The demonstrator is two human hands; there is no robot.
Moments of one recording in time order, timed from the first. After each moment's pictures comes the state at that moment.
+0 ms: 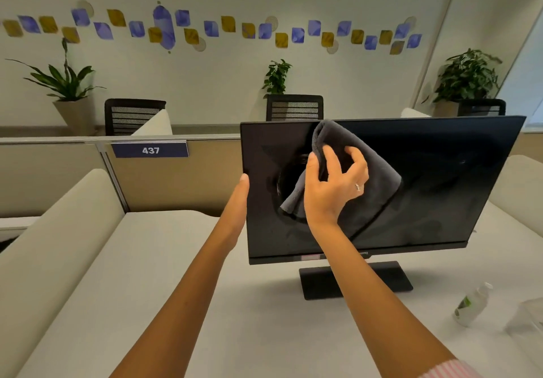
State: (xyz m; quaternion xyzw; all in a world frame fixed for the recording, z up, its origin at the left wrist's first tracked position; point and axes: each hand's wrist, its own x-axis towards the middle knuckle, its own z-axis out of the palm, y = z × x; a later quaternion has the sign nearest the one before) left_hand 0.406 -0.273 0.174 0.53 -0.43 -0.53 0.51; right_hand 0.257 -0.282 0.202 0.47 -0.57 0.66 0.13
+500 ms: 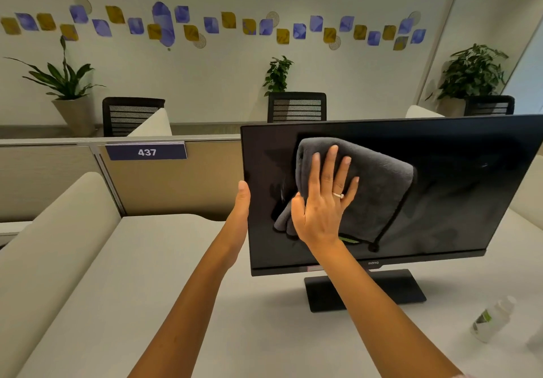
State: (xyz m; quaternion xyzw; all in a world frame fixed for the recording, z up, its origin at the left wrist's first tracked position) left_hand 0.408 -0.281 0.162 0.52 -0.46 -0.55 0.47; right_hand 0.257 -0.312 0.149 0.63 -0.57 0.47 0.25
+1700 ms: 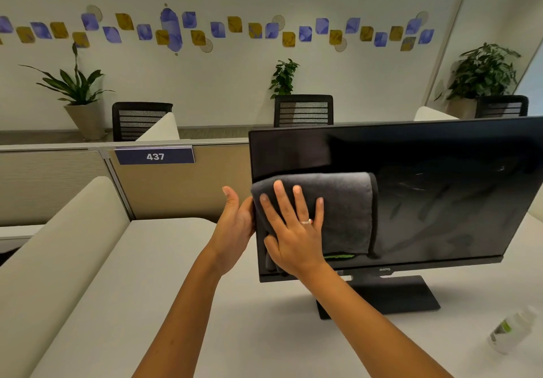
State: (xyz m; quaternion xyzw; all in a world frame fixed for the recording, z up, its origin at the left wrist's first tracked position) left_hand 0.433 -0.267 0.172 0.34 -0.50 -0.64 0.47; right_hand 0.292 -0.297 0.109 0.75 -0.47 0.36 0.31
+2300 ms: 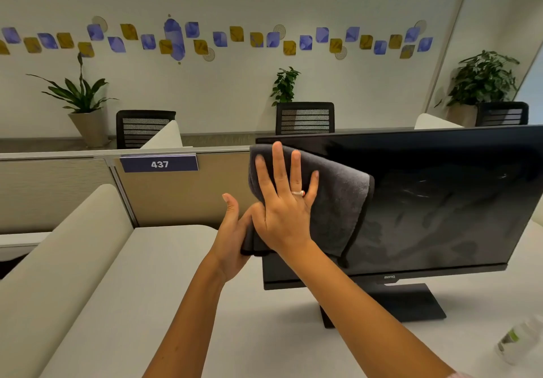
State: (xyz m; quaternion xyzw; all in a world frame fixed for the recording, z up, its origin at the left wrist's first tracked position) left_hand 0.440 -0.271 0.169 0.33 -0.48 -0.67 0.46; right_hand 0.333 -0.301 0.182 0.70 -0.50 0.44 0.25
